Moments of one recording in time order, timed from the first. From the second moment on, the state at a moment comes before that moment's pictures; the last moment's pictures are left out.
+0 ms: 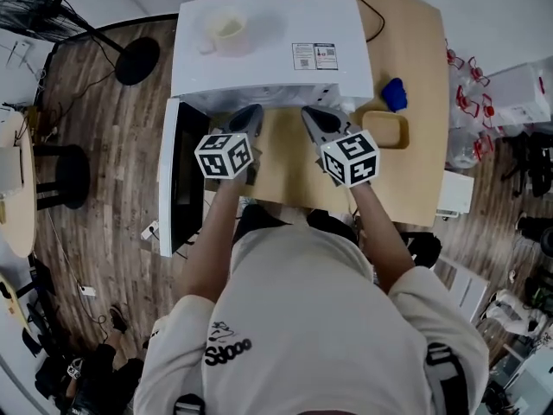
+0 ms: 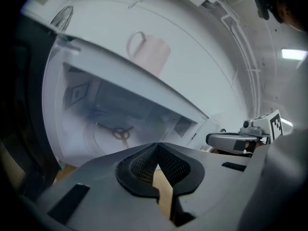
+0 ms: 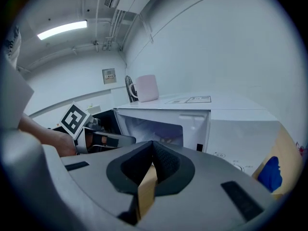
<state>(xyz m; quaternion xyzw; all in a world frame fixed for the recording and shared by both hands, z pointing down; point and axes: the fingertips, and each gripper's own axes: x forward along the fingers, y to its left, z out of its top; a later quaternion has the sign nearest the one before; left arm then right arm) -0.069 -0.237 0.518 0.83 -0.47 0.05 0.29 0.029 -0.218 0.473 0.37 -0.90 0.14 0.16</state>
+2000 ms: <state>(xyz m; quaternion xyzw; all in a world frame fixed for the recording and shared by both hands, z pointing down) -0.087 -0.270 0.630 0.58 -0.45 -0.26 0.63 -0.008 -0.232 0.571 0.37 -0.88 0.25 0.19</state>
